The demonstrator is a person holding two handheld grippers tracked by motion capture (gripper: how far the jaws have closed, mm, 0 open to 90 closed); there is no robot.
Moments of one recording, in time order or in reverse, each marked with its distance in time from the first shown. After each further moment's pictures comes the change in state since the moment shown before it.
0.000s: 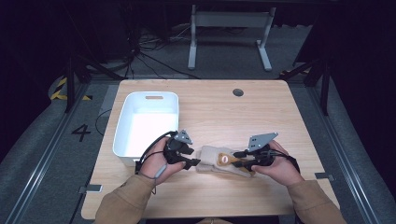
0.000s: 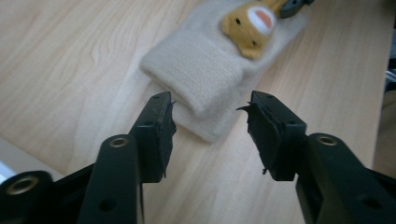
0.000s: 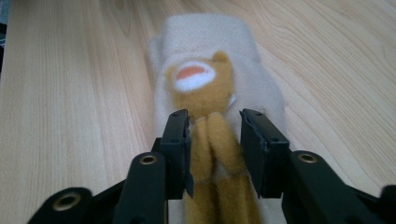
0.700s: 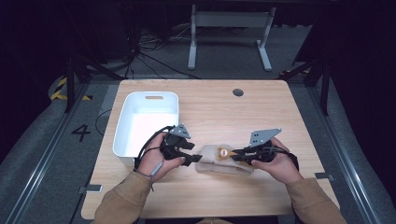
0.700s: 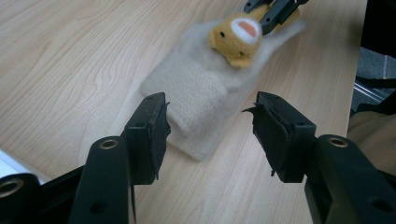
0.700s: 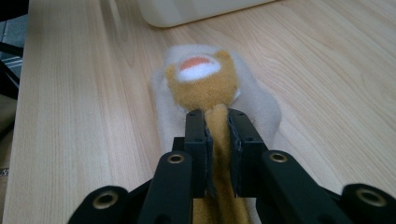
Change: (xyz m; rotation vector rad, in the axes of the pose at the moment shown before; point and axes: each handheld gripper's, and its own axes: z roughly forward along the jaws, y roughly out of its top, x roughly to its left) left arm -0.002 0.012 -0.021 -0.066 -0.033 -0.023; right arm 0.000 0.014 -0.010 -0.064 -0.004 0.012
